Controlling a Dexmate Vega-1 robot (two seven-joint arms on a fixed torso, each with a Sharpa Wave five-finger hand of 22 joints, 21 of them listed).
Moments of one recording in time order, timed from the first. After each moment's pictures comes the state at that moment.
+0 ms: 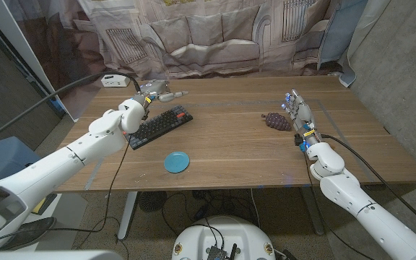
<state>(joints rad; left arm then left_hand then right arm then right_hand) 0.67 0.89 0.61 -1.77 0.56 0.34 0.05 0.17 0.00 -0.07 0.12 0.23 0.77 0.15 0.27 0.18 0.16 0.04 0.20 0.20 0.10 0.07 0.18 0.18 -0.02 0.17 0.19 0.18 -1.06 -0.56 -0.29 -1.52 0.62 0.39 -0.10 0.23 0.01 0.27 -0.13 0.18 0.19 0.07 0.19 0.18 0.11 0.11 0.21 0.19 -0.02 0.04 0.21 0.21 0.18 -0.03 0.20 0.17</state>
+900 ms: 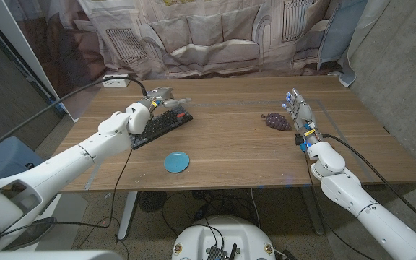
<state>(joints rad) 0.60 0.83 0.69 -1.65 0.58 0.30 0.01 0.17 -0.01 -0.08 0.12 0.24 0.77 0.15 0.25 0.18 0.12 0.03 0.20 0.20 0.09 0.07 0.18 0.18 -0.02 0.18 0.19 0.18 -1.06 -0.56 -0.29 -1.53 0.61 0.38 -0.12 0.23 0.01 0.26 -0.13 0.18 0.19 0.07 0.19 0.18 0.12 0.11 0.21 0.19 -0.02 0.04 0.21 0.21 0.18 -0.03 0.20 0.17</state>
